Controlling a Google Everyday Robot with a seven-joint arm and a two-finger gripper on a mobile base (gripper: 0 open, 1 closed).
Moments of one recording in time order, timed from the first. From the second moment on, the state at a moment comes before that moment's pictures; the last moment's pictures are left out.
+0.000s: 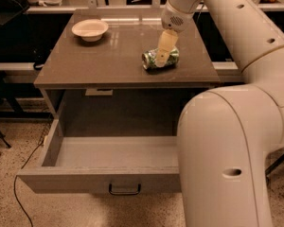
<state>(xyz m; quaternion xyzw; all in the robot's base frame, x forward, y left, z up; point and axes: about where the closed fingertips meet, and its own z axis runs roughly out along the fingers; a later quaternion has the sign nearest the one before) 0.728 -0.078 0.882 -0.63 0.75 0.05 0.17</state>
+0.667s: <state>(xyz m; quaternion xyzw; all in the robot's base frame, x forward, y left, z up) 0.737 -0.066 0.849 -0.62 0.76 0.08 0.16</state>
